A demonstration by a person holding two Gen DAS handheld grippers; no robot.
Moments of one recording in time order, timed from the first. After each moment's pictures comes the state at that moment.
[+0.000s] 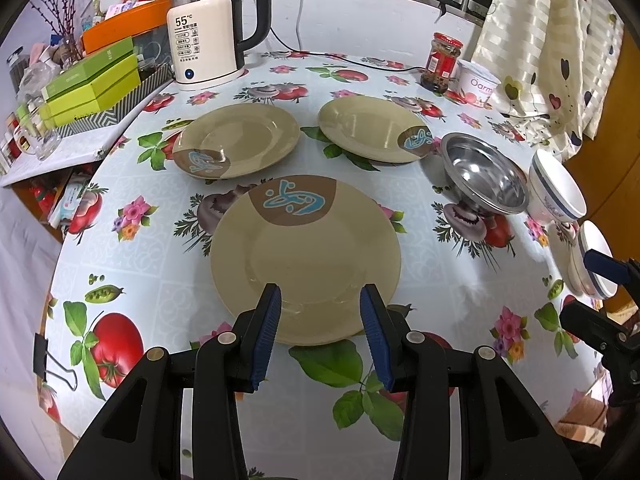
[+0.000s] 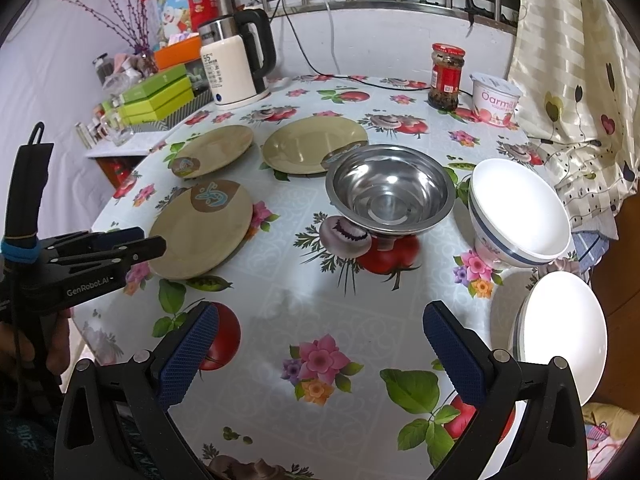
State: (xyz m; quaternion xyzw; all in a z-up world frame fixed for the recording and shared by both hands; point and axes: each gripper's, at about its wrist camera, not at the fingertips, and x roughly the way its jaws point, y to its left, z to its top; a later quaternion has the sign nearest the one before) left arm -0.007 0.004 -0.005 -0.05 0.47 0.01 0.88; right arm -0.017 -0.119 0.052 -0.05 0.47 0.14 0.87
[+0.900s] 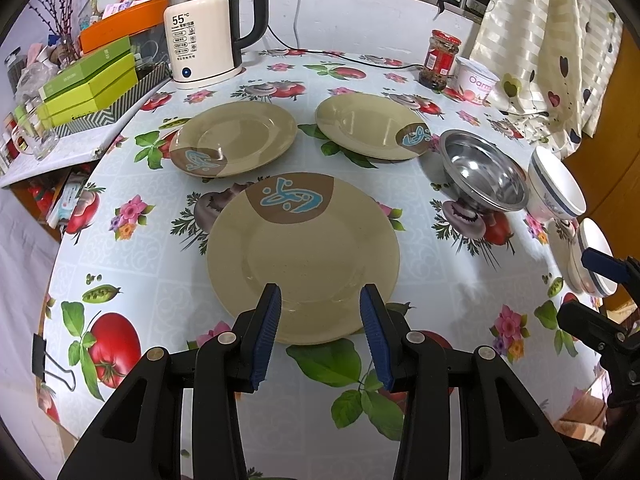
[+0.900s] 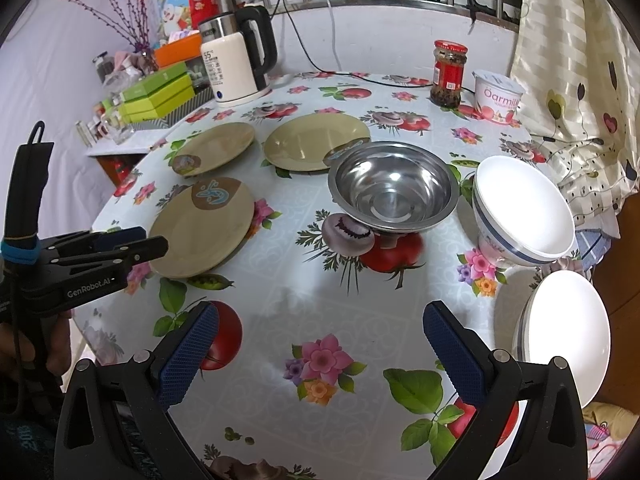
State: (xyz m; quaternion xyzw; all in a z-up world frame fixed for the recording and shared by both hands) left arm -0.008 0.000 -0.008 -0.05 0.47 0.01 0.88; right arm -0.017 -0.118 0.052 -0.05 0.47 0.14 0.87
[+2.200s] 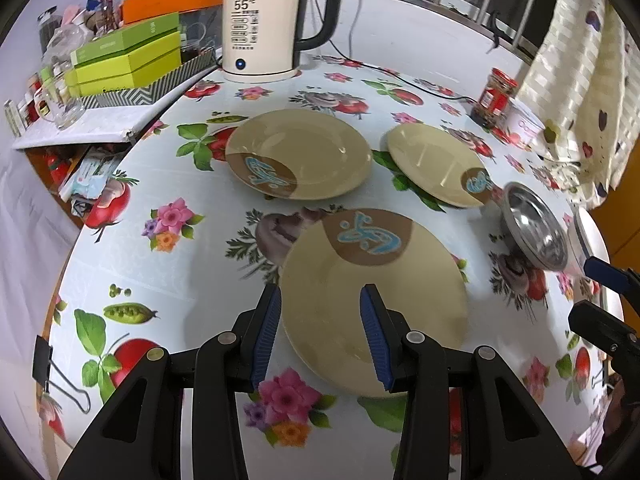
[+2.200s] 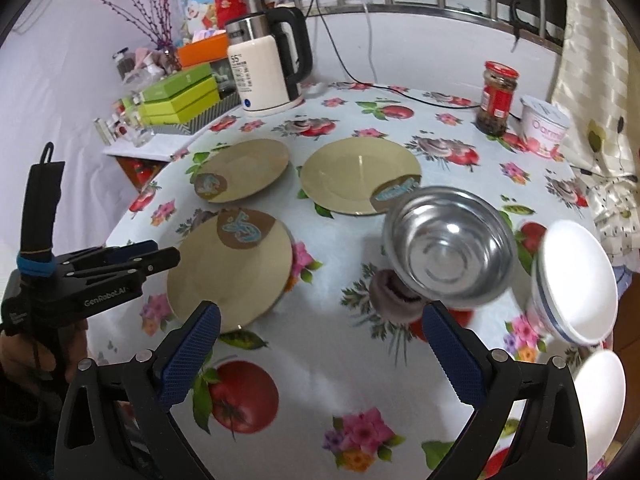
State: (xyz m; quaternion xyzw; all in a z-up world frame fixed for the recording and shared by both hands) left arm 0.018 0.067 -0.013 -0.11 0.46 0.06 0.88; right arm 0.038 -0.071 0.056 -0.05 0.47 0.19 0.86
